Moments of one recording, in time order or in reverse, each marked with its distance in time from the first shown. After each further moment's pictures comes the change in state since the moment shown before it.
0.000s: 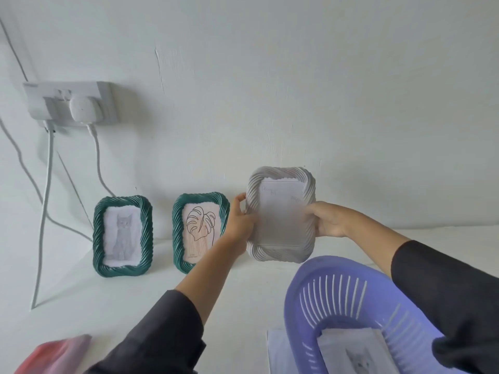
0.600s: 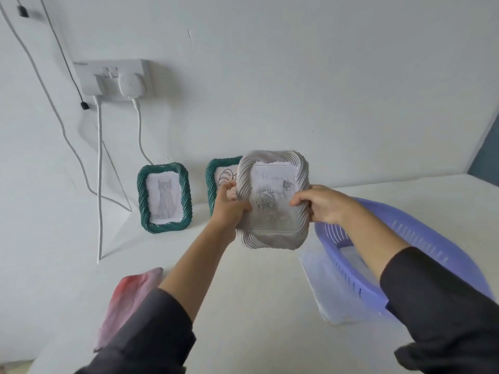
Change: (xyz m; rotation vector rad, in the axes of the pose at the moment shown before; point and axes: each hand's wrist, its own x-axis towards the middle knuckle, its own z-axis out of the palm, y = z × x) left_hand -0.121 0.018 -0.109 -0.007 -0.008 -0.063; right_hand -0.098 0.032 0.134 0.110 0.136 -0.081
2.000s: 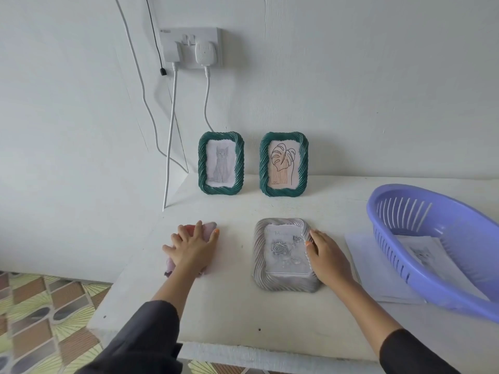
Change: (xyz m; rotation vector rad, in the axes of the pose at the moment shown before) left_hand -0.062 -0.092 -0.173 1.429 0.416 -0.375; right_hand -0.028 0.148 0.093 -0.949 0.256 -0.252
